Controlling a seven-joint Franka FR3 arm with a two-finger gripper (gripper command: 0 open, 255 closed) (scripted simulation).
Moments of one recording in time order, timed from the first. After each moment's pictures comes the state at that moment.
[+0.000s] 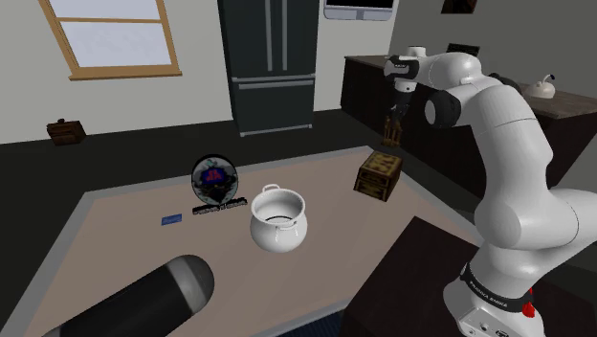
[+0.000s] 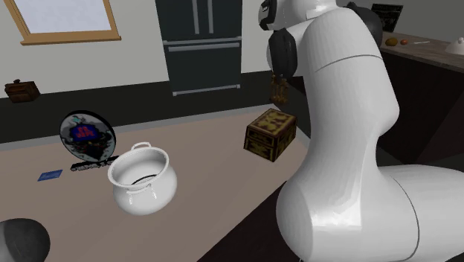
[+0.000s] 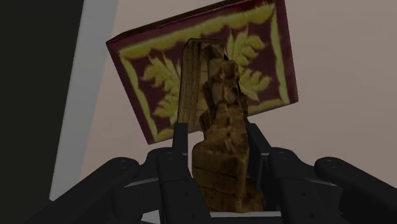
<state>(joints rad) -0.66 0.90 -0.34 -0.85 0.28 1.72 -0.77</state>
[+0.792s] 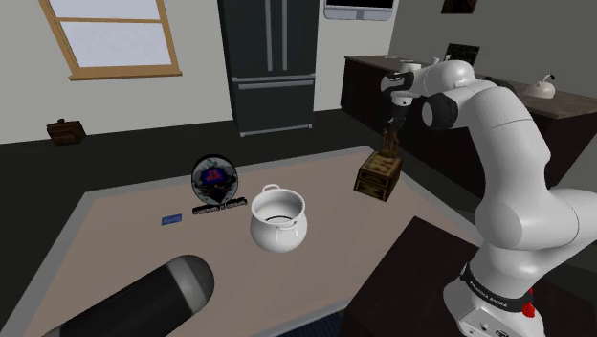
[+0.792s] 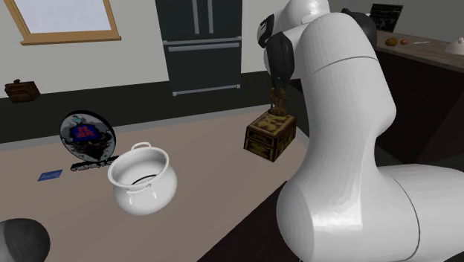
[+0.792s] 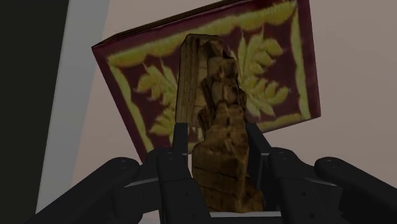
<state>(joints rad) -0.64 0.93 -0.33 -0.98 0.30 1.86 -0.79</state>
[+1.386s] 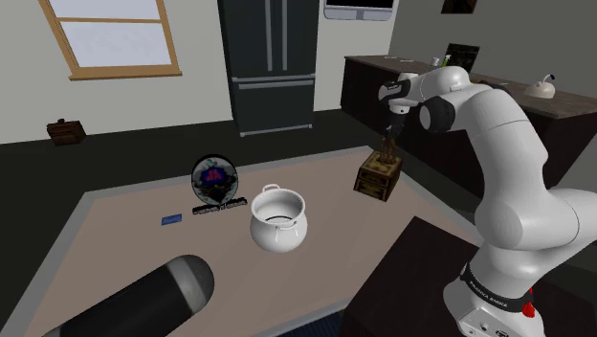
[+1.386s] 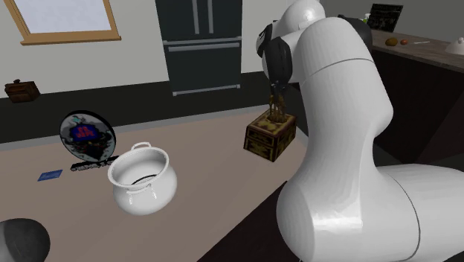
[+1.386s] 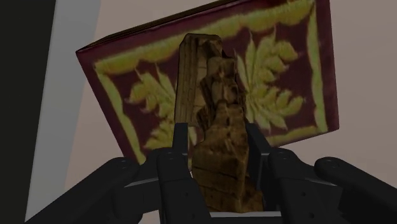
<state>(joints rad) -0.64 0.96 -0.33 -1.02 0.30 1.93 -0.80</state>
